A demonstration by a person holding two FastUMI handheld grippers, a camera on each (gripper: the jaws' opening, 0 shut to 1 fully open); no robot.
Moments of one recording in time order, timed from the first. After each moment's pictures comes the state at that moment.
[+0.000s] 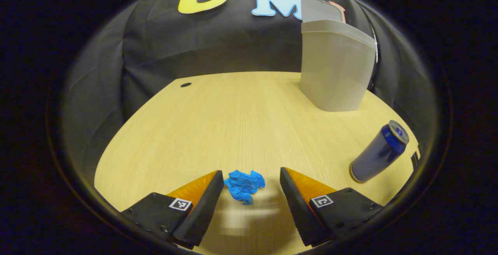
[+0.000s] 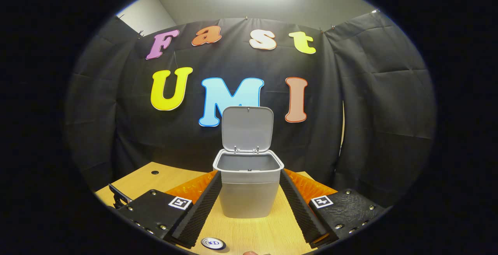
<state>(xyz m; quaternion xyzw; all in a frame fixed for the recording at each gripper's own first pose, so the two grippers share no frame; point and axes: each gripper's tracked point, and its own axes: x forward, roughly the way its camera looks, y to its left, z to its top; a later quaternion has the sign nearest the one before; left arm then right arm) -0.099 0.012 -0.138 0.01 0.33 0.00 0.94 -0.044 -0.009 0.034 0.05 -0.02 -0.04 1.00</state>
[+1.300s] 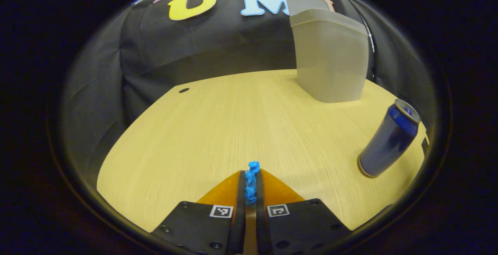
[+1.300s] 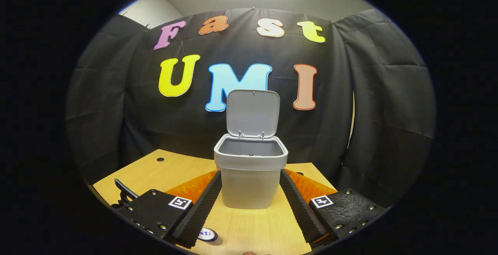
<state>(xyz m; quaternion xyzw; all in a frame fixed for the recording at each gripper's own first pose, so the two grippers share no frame) -0.092 -0.007 -0.148 0.06 0.31 0.00 0.95 -0.040 -0.023 -0.001 0.05 0.02 -0.01 1.00</state>
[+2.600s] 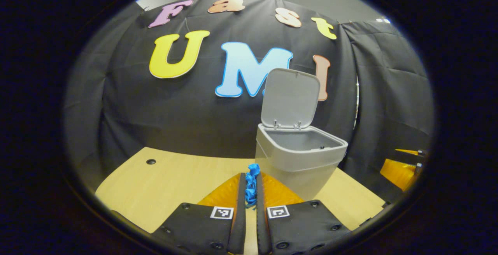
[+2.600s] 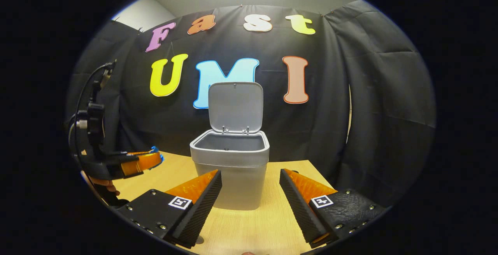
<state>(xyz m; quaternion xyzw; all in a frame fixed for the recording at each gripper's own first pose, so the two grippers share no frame) 0.052 -0.161 0.147 -0.04 0.09 -0.08 0.99 -0.014 -0.073 -0.028 0.06 0.02 0.00 1.00</state>
